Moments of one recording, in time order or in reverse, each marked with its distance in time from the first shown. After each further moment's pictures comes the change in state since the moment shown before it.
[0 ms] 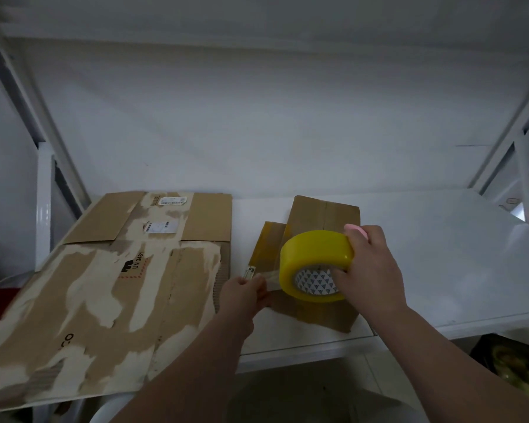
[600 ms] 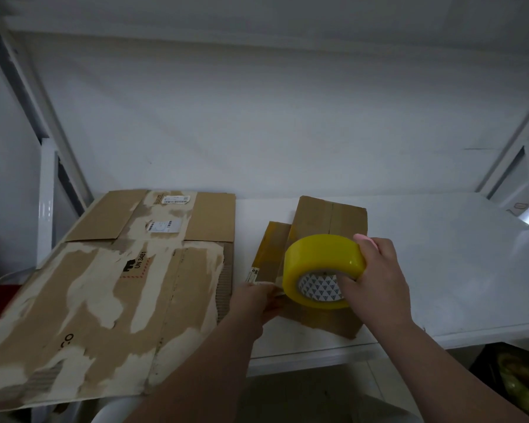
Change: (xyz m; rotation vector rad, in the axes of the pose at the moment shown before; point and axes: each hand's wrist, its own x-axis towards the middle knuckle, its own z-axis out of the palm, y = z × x) left_hand -0.006 0.007 0.010 -0.062 -0.078 -0.219; right_hand -0.005 0.002 0.011 0.104 0.011 0.114
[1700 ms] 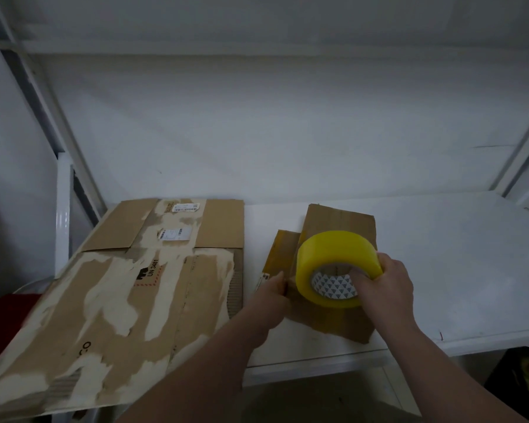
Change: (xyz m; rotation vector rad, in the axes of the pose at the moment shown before) left_hand 0.017 0.000 -0.013 0.692 -0.320 0.371; right_hand 0.006 0.010 0.022 0.307 0.018 0.263
